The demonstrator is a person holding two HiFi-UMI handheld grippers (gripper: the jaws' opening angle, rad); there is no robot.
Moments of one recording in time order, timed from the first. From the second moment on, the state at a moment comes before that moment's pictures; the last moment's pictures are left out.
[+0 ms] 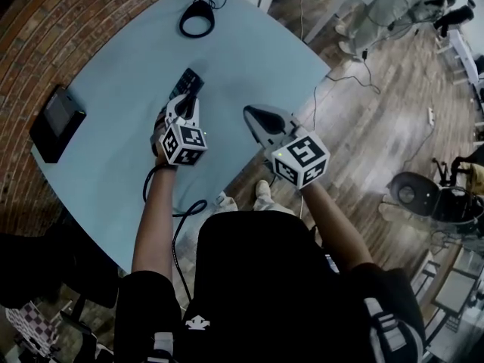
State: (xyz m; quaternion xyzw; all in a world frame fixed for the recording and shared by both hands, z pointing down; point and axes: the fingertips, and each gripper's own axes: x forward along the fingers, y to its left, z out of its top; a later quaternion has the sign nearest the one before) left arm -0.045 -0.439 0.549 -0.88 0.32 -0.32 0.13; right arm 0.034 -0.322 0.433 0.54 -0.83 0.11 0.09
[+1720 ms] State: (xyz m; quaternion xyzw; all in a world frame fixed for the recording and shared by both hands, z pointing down) left arm -0.115 -0.382 0.433 -0.90 0.42 -0.12 0.02; right arm -0.039 -0.356 0.392 0.48 -0.87 0.07 0.05
